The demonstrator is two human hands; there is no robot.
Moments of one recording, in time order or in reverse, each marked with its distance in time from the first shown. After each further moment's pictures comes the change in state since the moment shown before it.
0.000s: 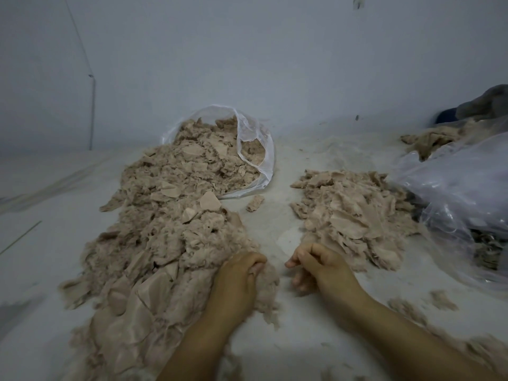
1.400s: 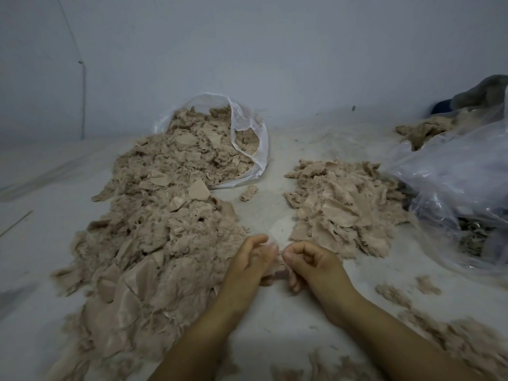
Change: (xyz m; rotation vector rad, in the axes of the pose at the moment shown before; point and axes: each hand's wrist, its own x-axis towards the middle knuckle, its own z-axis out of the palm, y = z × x) left_hand -0.009 0.036 0.006 -0.808 -0.146 -0.419; right_hand -0.011 0.015 -0.006 -0.013 -0.049 -0.116
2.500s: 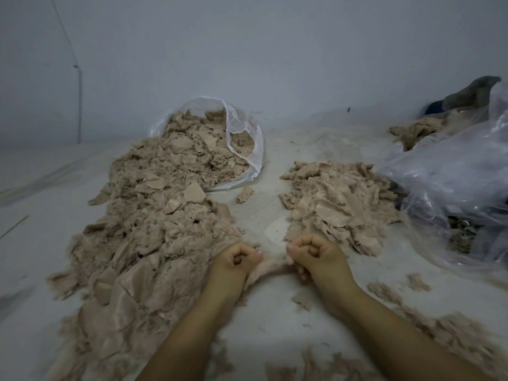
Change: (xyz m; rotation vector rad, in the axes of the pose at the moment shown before) left_hand 0.009 -0.006 -0.006 0.004 0.168 -0.032; right_hand 0.004 -0.005 -0.011 0.069 0.137 0.000
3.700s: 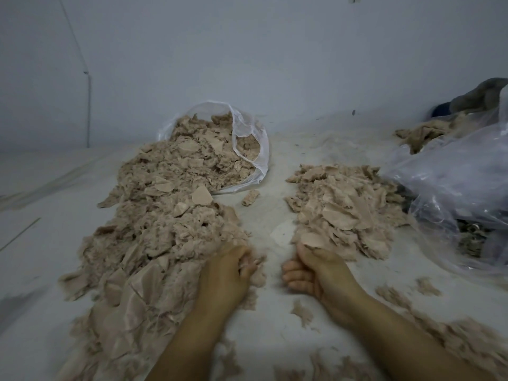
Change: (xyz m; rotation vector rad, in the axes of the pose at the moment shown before) left_hand 0.010 -0.005 -0.023 0.903 0.114 0.340; right_hand 0.001 0.002 0.007 0.275 -0.097 0.341
